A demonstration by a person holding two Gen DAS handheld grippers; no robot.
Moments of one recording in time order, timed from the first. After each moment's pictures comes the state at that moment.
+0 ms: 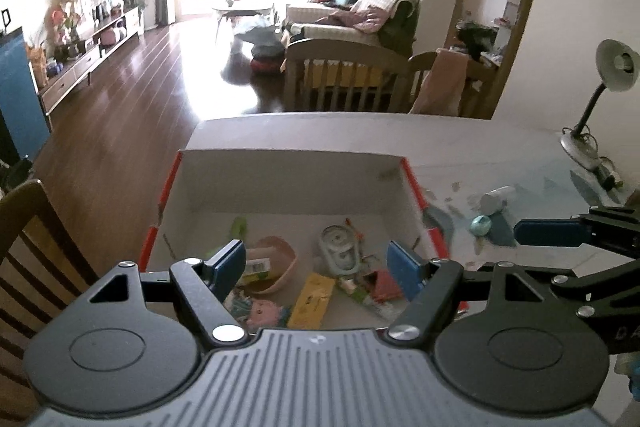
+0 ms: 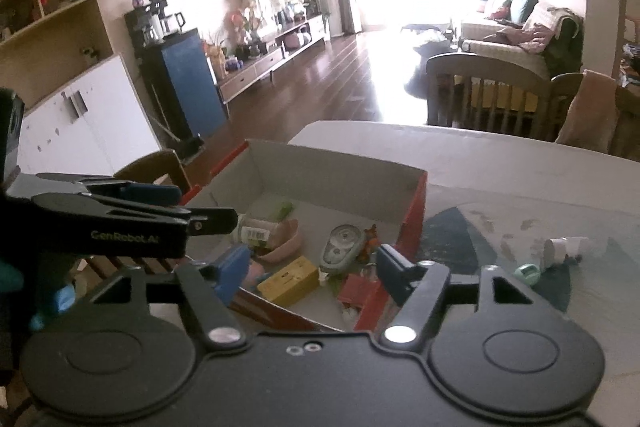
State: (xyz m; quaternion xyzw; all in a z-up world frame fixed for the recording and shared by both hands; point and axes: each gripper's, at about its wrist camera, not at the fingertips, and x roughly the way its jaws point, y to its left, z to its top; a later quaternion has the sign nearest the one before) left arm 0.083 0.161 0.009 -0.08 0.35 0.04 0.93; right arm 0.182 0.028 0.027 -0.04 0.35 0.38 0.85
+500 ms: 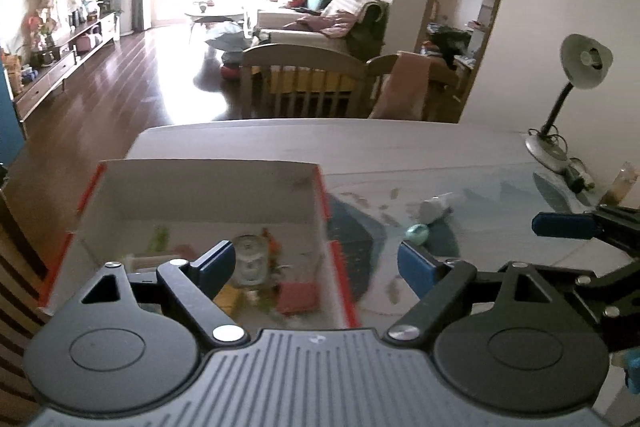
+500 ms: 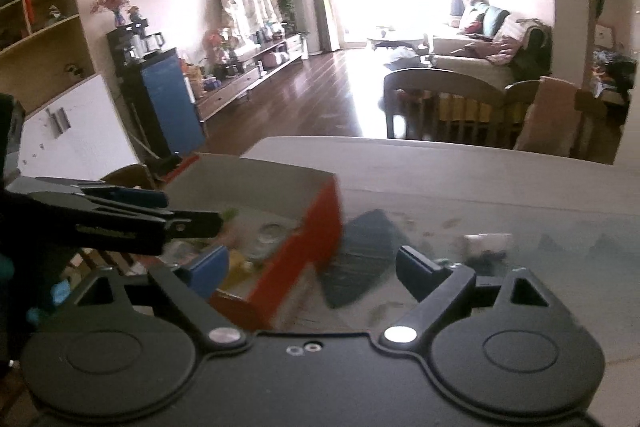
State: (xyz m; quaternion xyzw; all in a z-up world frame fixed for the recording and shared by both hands) left arm 0.108 0.079 0.009 -0.08 0.35 0.01 0.93; right arm 0.199 -0.069 0.032 -0.04 0.33 0.36 0.88
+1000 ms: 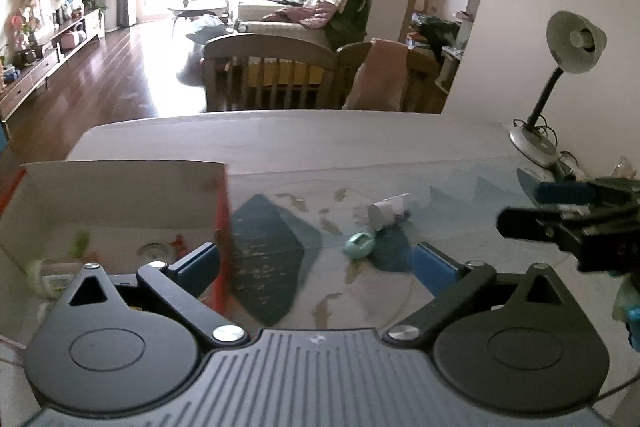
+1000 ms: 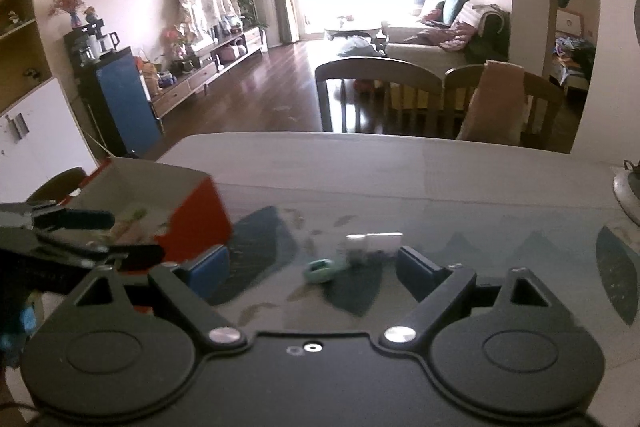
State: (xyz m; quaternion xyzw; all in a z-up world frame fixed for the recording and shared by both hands) left arm 0.167 -0.007 -0.016 -0.08 0.36 0.00 0.93; right arm 0.280 -0.155 0.015 -0.04 0.34 0.31 0.89
